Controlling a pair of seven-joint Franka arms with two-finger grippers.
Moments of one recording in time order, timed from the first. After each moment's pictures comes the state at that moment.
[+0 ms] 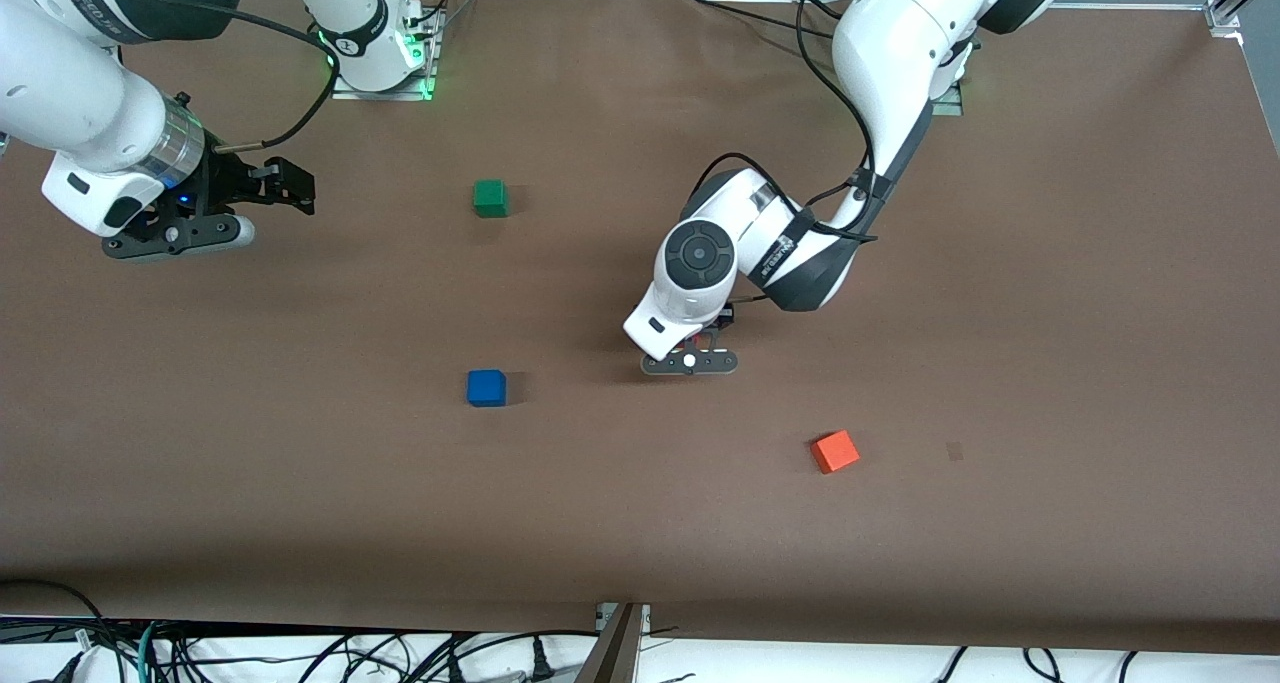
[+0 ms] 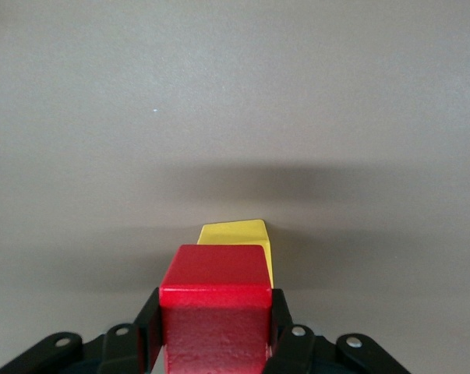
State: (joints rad) left arm -0.50 0.83 -0.23 -1.25 0.08 1.98 -0.75; right arm 0.19 0.03 -0.01 -1.74 0.02 1.63 0.01
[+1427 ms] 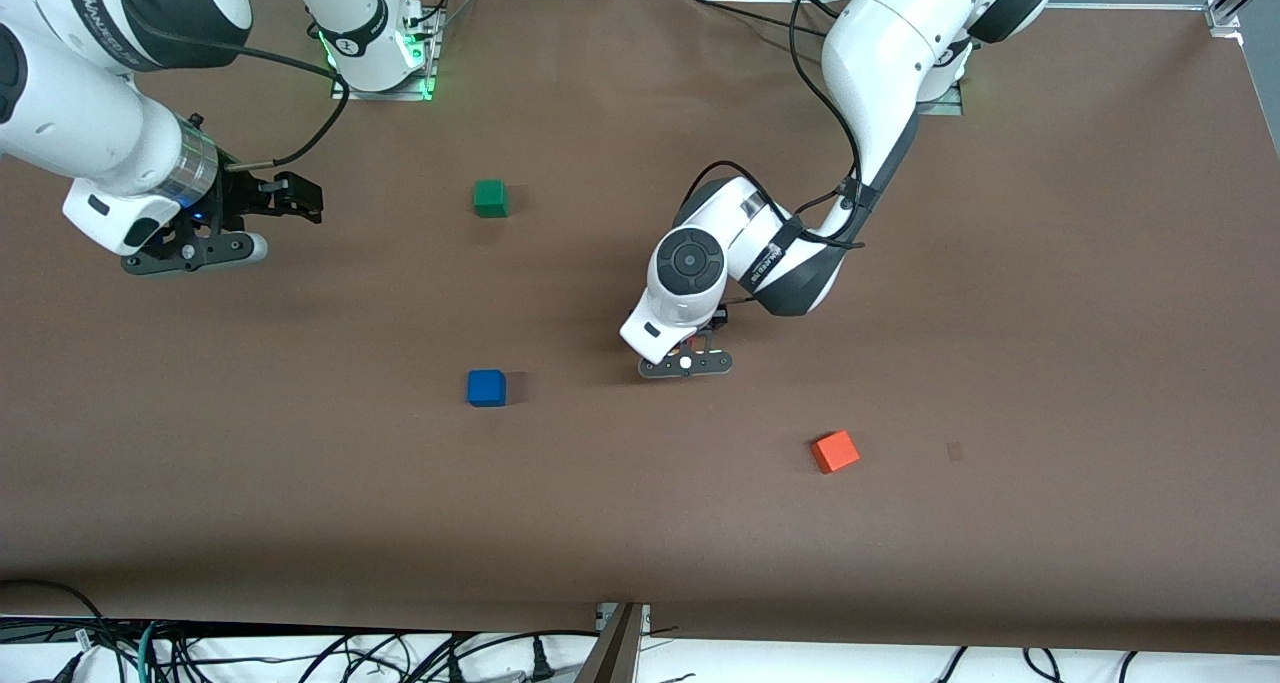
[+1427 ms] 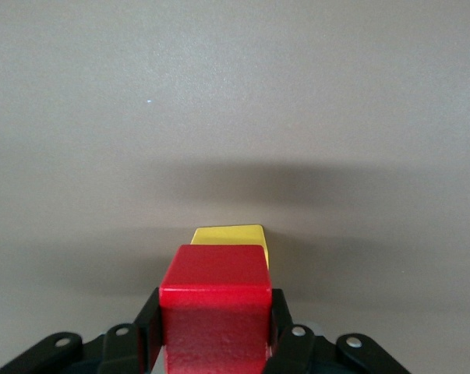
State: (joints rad) left arm -0.51 0.86 -0.22 -1.23 0.08 2.00 -0.80; right arm 0.19 0.07 -0.01 -1.74 0.02 1.63 0.01
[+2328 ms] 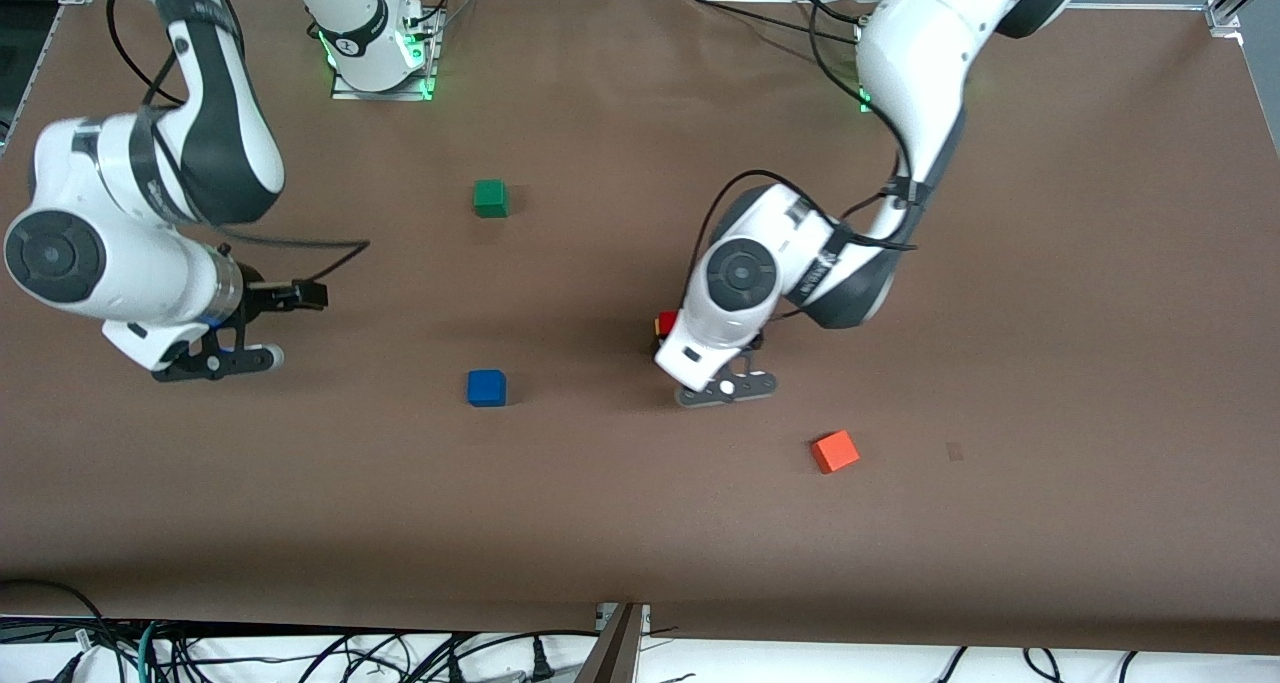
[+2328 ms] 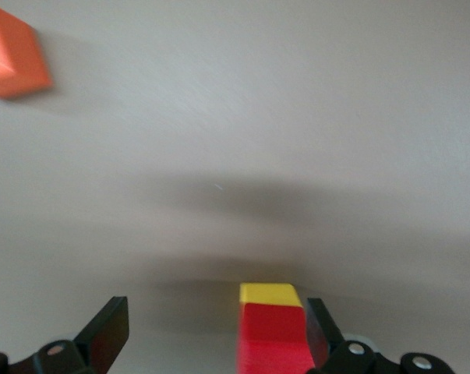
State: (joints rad) left arm -0.41 0.80 -0.21 -1.18 0.08 1.95 -0.77; right arm 0.14 0.40 -0.02 -1.55 -0.03 1.75 0.01
